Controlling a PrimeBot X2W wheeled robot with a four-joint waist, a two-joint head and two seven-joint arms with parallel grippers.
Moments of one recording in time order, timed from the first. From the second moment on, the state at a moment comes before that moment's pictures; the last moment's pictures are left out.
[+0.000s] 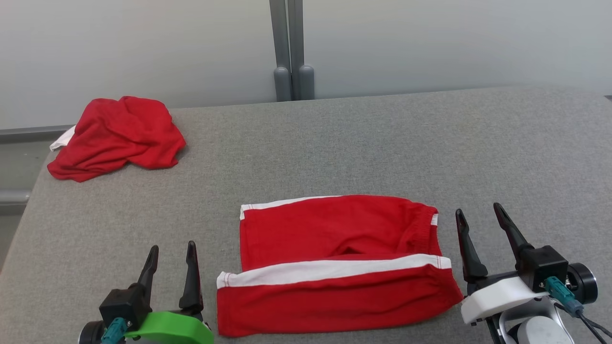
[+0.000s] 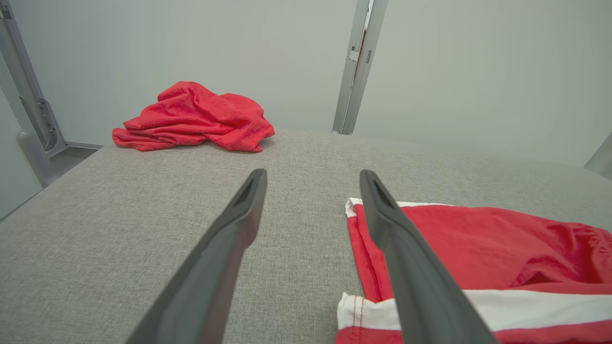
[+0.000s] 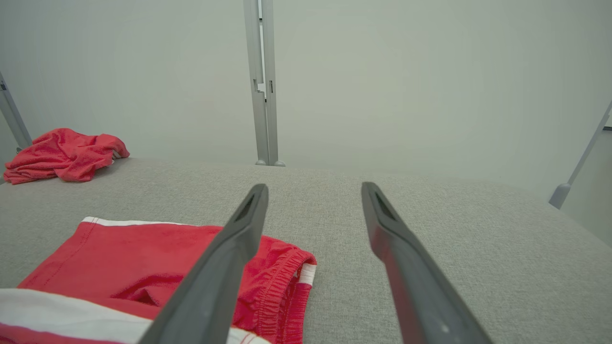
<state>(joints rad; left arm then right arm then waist) 0.00 0.07 -0.13 0.26 -0.31 -0.01 -0.26 -0.02 -0.05 0.00 0.15 0.02 0.13 -0.26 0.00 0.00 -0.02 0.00</state>
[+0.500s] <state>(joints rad) 0.00 0.06 -0.11 0.25 -0.29 -0.02 -0.26 -0.03 -0.05 0.00 0.19 0.03 0.13 -0.26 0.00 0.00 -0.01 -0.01</state>
